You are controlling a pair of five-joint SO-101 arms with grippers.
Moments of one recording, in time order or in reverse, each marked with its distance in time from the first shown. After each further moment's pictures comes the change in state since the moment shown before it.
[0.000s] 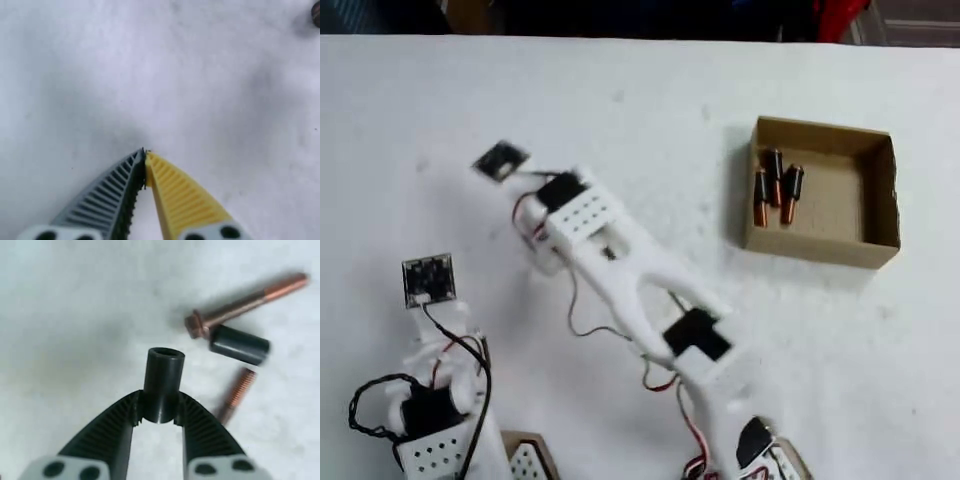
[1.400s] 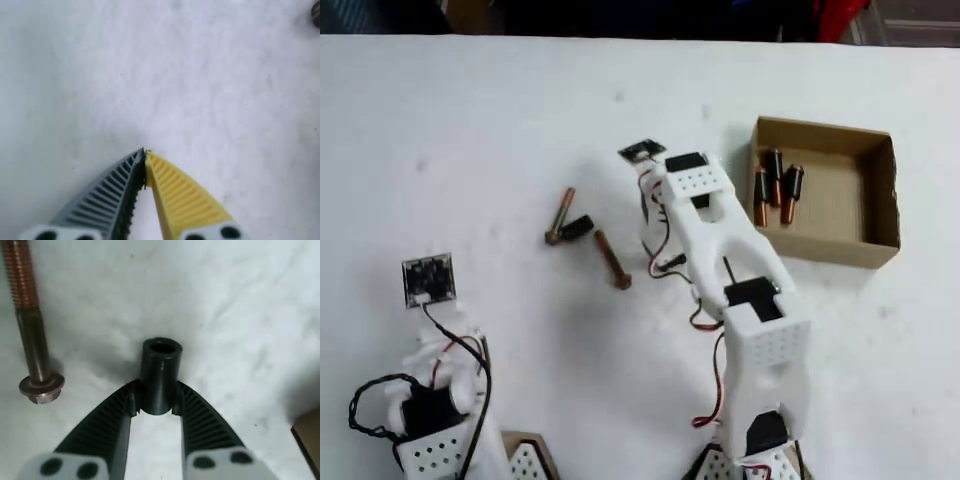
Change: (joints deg) left arm 0.0 0.0 0.0 0.0 0.0; right arm 24.3 4.0 15.4 -3.2 6.8
